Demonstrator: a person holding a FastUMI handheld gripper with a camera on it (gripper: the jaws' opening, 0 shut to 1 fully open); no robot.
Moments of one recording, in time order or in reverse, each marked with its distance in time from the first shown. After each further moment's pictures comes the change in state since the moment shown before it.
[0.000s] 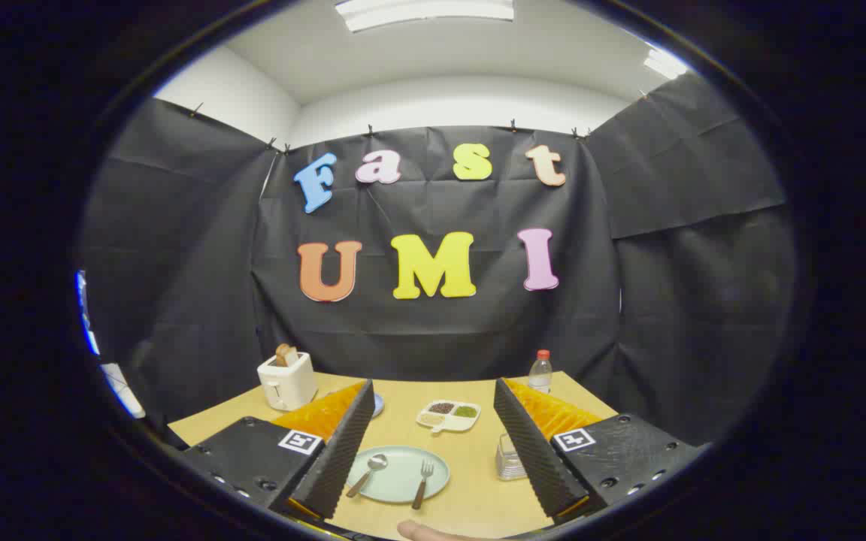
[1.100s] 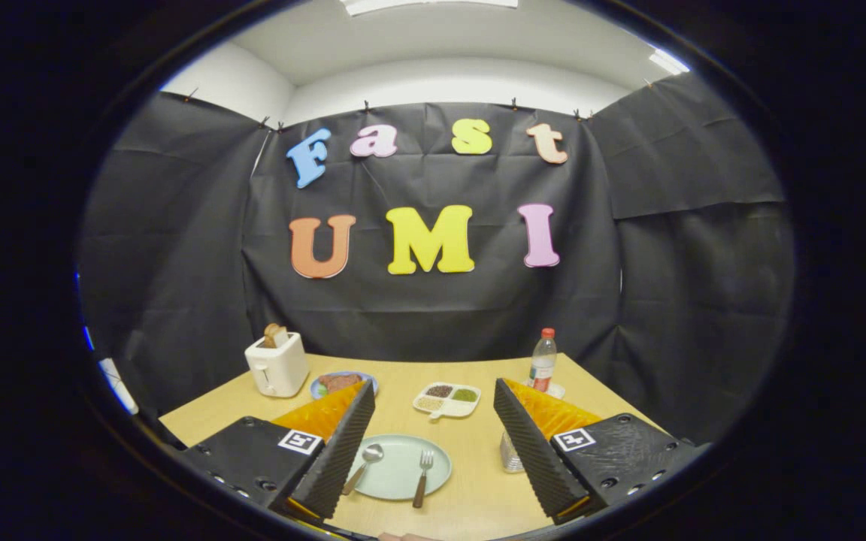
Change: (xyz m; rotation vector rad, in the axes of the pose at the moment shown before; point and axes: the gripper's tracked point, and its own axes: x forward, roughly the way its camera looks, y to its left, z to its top) arm 0.040 0.008 -0.038 0.001 0.100 -0.019
